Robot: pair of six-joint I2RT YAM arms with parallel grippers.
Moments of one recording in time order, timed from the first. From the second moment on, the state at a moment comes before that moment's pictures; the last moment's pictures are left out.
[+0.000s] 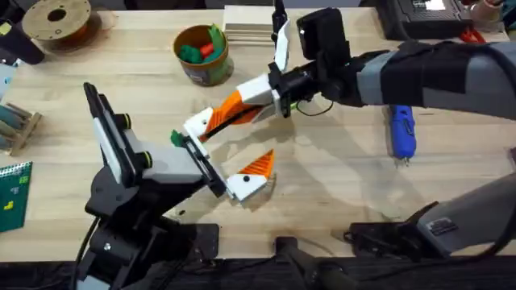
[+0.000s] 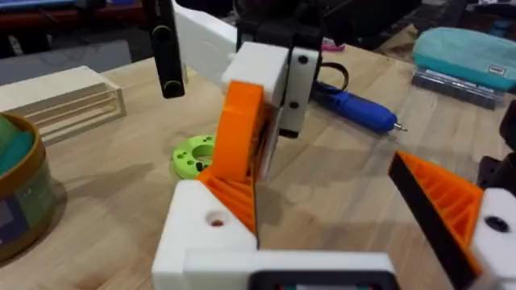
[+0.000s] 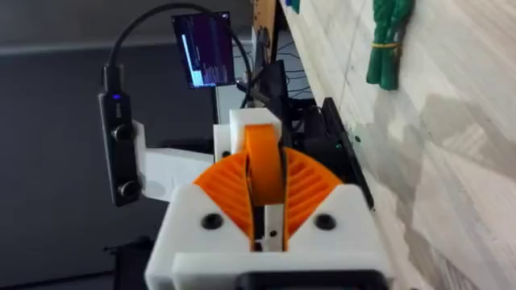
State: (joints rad) left arm -0.34 0.01 0.01 -0.06 0.61 -0.08; right arm 0.53 1.76 0.97 0.15 -1.30 0.91
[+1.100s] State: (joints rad) left arm -0.36 0.01 0.01 -0.06 0.71 -0.06; right arm 0.20 1.77 0.97 0.20 -1.47 0.91
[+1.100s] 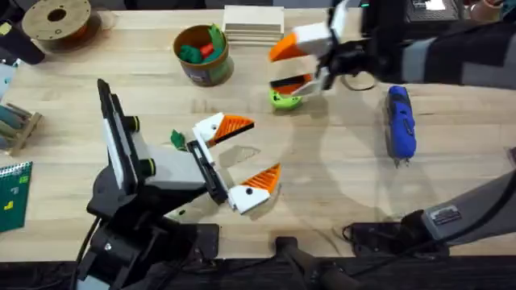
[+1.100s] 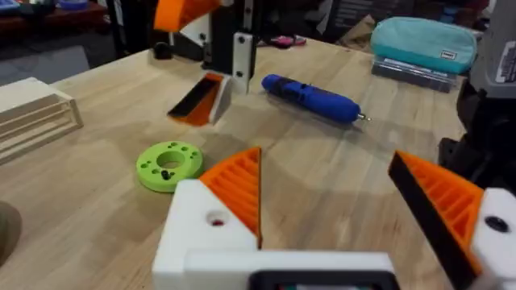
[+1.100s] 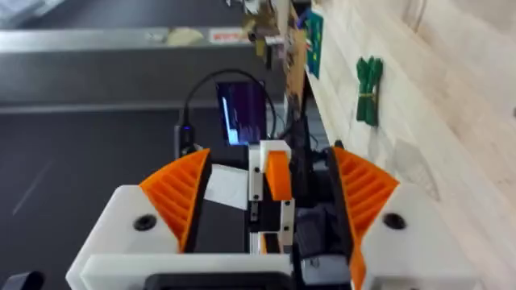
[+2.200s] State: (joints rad) left arm -0.36 0.01 0.01 -0.06 0.71 -0.06; right arm 0.33 1.58 1.16 -0.57 -0.46 0.01
